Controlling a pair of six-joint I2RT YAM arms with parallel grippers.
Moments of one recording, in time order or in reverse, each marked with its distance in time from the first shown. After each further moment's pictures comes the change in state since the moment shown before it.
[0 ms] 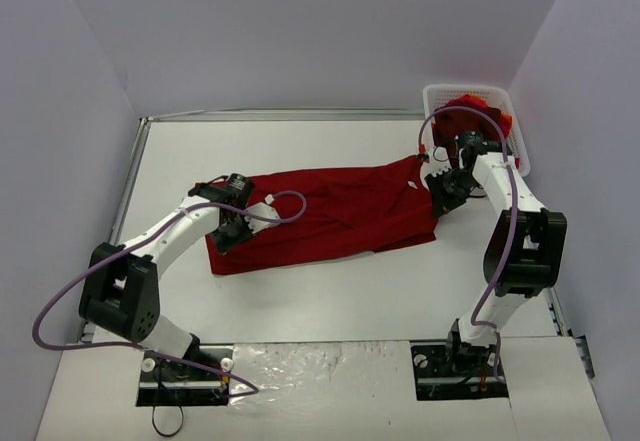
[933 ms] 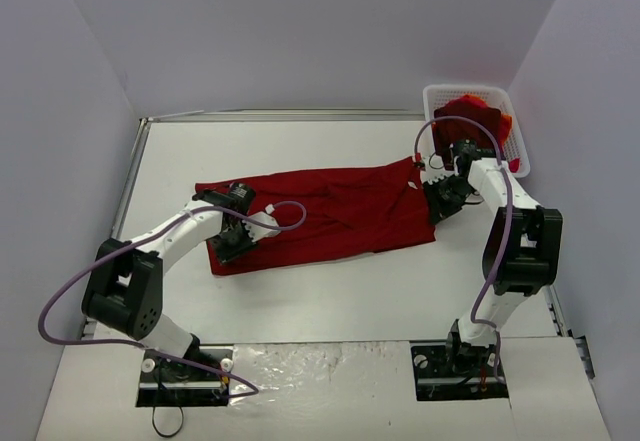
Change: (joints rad) left arm 0.000 0.010 -0.061 0.014 0.009 0.016; right arm 0.007 0.019 -0.069 0.060 0.000 0.006
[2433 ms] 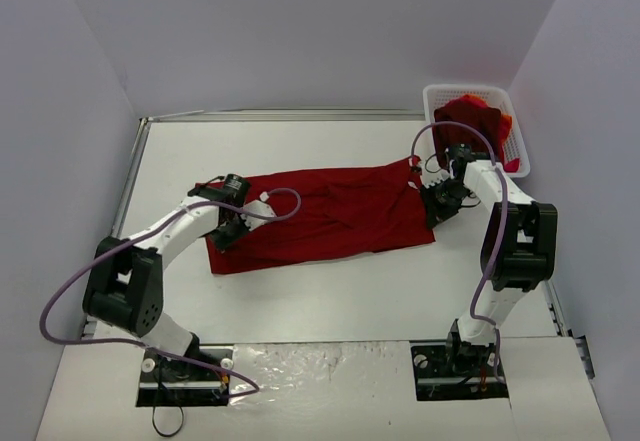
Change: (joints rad) left arm 0.039 0.037 0.012 0.076 -0.039 -0.013; right arm 0.013 0.033 -0.032 0.040 0.004 0.008
